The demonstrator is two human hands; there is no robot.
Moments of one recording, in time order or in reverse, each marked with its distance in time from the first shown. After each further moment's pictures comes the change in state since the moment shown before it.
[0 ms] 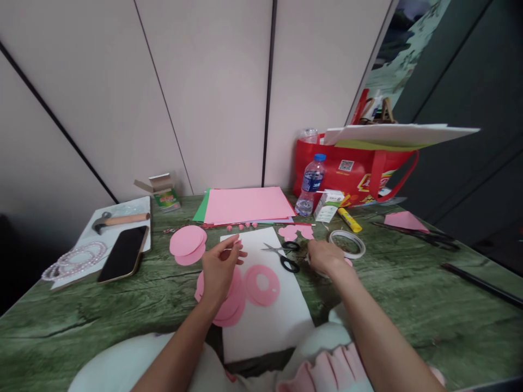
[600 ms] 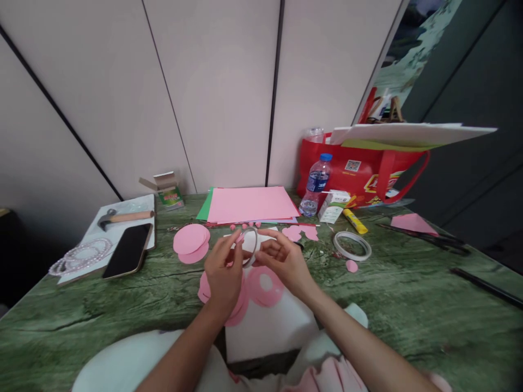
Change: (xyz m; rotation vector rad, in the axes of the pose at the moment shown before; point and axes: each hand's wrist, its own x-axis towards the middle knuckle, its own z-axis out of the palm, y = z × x) left_hand -0.010 -0.001 0.003 0.198 0.123 0.508; right_hand -0.048 -0.078 0.008 1.810 -0.066 -0.729
